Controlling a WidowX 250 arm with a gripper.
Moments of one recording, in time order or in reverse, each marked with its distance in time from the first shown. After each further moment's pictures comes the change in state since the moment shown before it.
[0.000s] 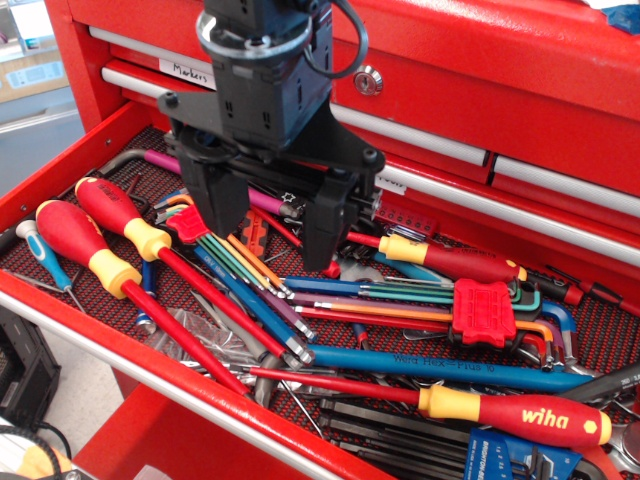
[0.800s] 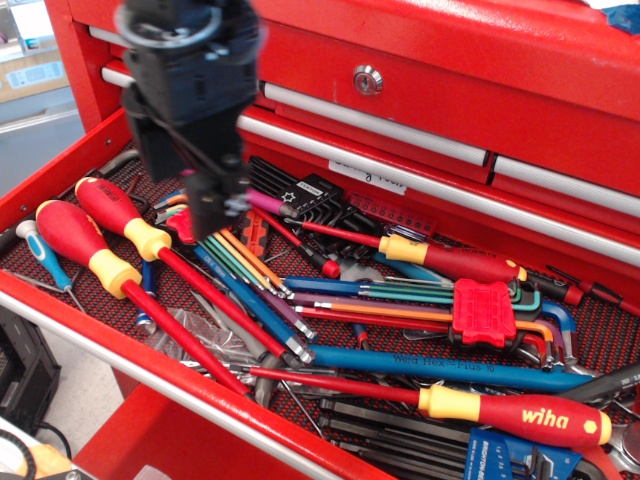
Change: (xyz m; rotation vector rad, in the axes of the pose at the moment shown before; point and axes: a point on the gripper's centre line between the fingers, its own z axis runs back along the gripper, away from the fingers) arm 0.023 0.064 -0.019 0.108 -0.013 -0.577
